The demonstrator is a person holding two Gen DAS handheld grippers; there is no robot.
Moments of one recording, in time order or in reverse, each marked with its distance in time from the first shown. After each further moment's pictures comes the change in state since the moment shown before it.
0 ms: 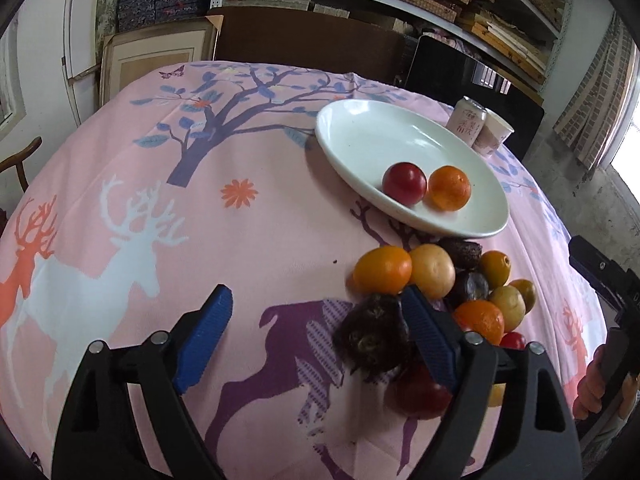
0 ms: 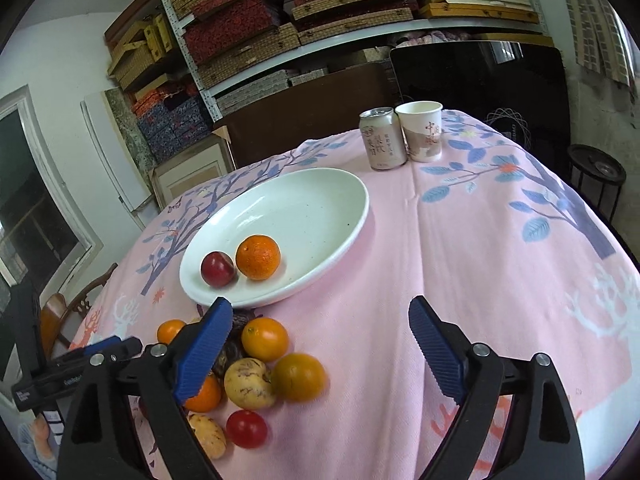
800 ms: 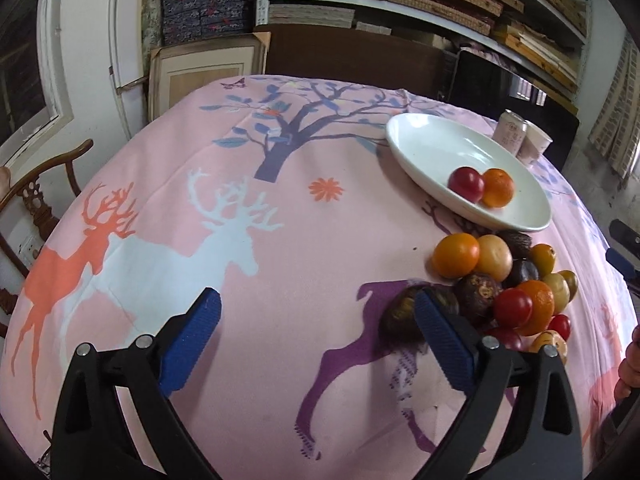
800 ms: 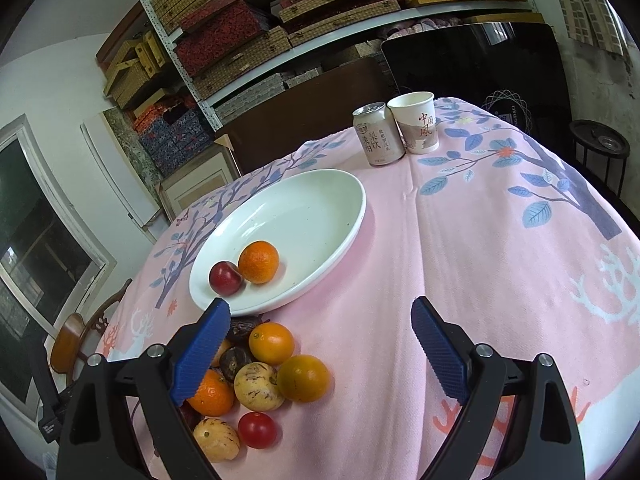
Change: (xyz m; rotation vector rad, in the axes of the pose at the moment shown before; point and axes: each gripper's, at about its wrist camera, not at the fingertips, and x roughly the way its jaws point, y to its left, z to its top) left arm -0.029 0.033 -0.022 -0.018 -0.072 0.161; right arm -0.001 -0.012 0.000 0.067 0.011 0.053
